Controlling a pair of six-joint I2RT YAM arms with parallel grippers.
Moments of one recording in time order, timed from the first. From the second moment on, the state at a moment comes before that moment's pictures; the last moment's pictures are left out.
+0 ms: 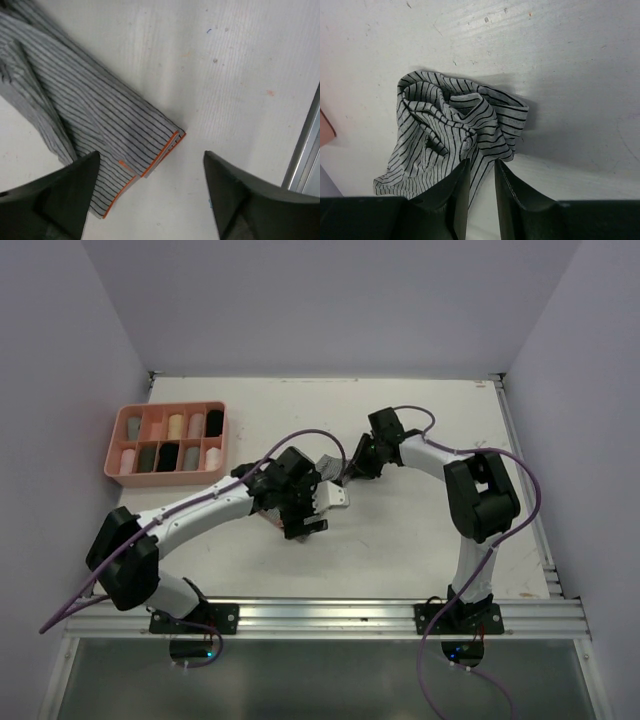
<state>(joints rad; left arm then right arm) -0.81 1.49 1.07 -0.67 0.25 0.60 0.40 1.94 1.26 -0.33 -0.22 0.83</state>
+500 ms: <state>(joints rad) -0.30 1.46 1.14 -0.68 0.37 0.45 0.41 1.68 1.17 -0.39 -0.20 0.79</state>
